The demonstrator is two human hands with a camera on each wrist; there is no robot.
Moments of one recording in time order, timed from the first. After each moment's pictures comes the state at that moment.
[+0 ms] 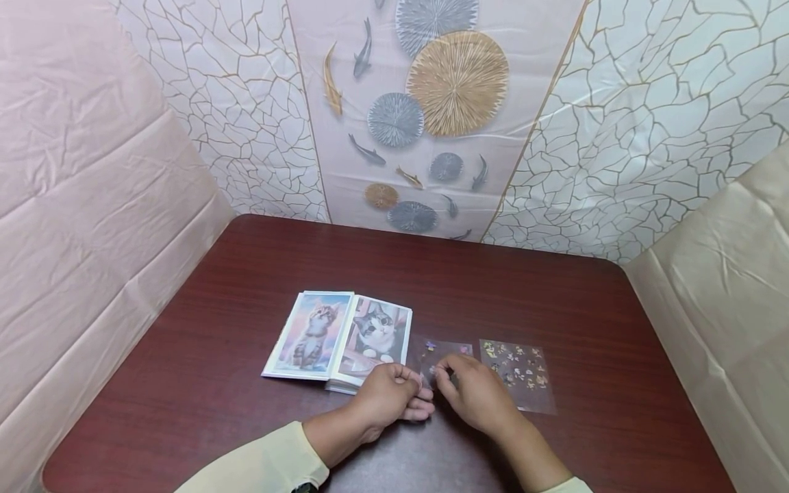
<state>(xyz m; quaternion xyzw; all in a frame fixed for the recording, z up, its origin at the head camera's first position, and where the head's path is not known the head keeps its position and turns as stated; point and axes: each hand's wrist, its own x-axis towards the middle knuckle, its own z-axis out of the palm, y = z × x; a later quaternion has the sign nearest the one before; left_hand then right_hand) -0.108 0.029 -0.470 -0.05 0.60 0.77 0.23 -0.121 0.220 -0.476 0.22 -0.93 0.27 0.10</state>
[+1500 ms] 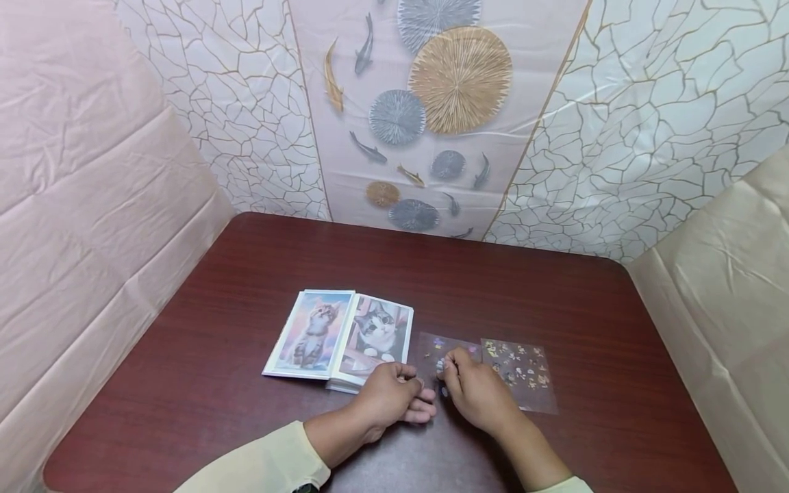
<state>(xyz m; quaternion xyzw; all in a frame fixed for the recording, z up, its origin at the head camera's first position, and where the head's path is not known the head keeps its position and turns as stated) -0.108 0.032 -0.470 -0.05 0.59 0.77 0.23 -0.124 0.222 -0.484 0.19 -0.94 0.26 0.09</state>
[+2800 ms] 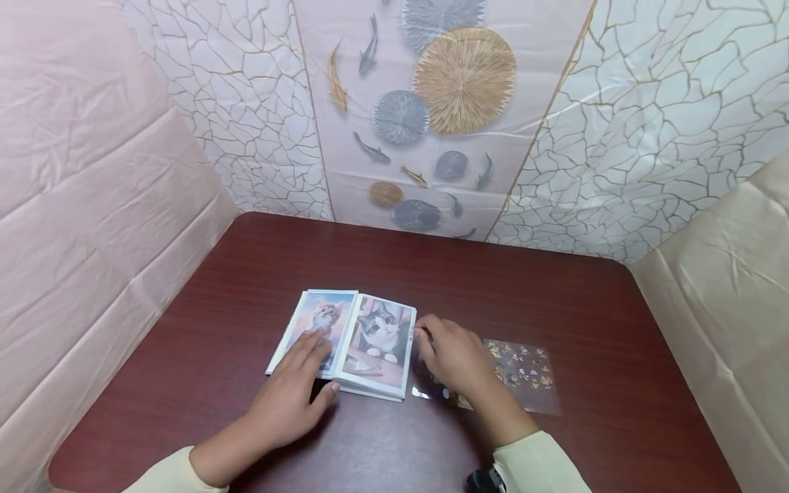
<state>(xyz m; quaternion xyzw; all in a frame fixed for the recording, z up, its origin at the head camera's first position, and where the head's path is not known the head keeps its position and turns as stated) -0.097 -0.119 -0.475 0.21 0.95 0.21 -0.13 -0.162 0.176 -0.445 0.20 -0.95 0.19 0.12</state>
